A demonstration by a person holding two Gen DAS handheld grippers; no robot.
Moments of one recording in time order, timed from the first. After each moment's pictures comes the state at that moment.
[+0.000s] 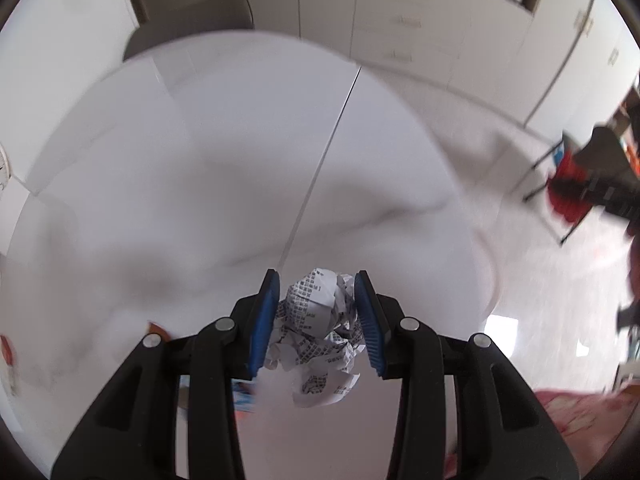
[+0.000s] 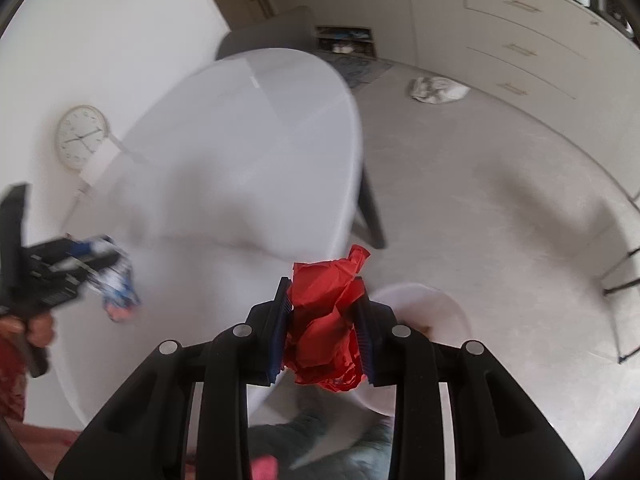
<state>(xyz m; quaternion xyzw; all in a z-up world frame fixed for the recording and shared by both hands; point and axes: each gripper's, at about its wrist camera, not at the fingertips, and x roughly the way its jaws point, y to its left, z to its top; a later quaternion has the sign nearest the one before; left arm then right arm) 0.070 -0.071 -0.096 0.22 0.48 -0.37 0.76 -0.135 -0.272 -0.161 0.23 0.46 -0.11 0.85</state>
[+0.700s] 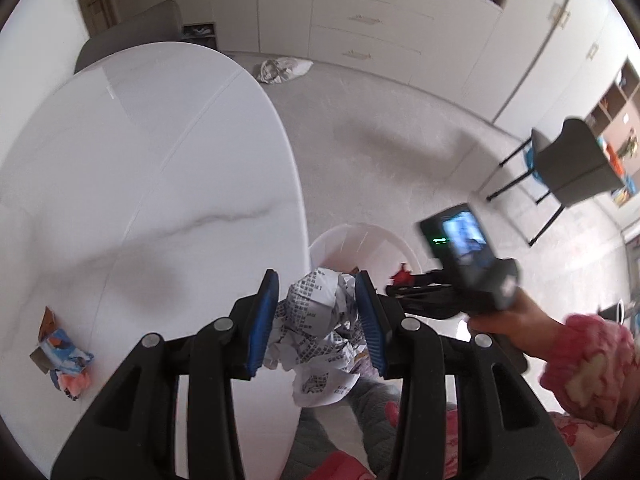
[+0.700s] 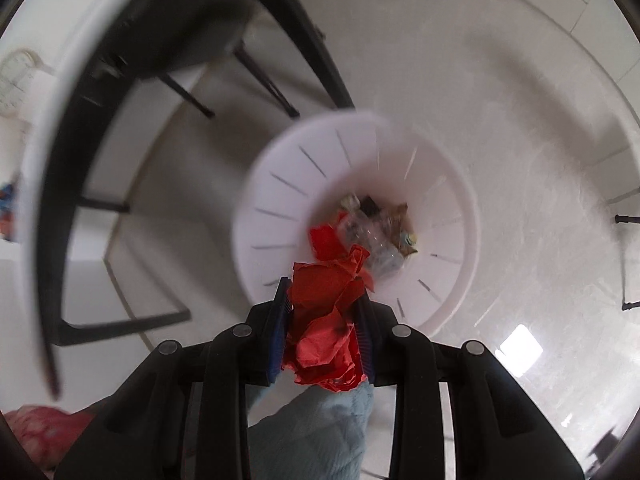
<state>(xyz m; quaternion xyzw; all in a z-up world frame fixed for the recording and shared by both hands) -0.062 -0.192 -0.119 0.22 0.49 -0.41 0.74 -0.157 -0.310 -0.404 0.26 0.63 -0.07 0.73</state>
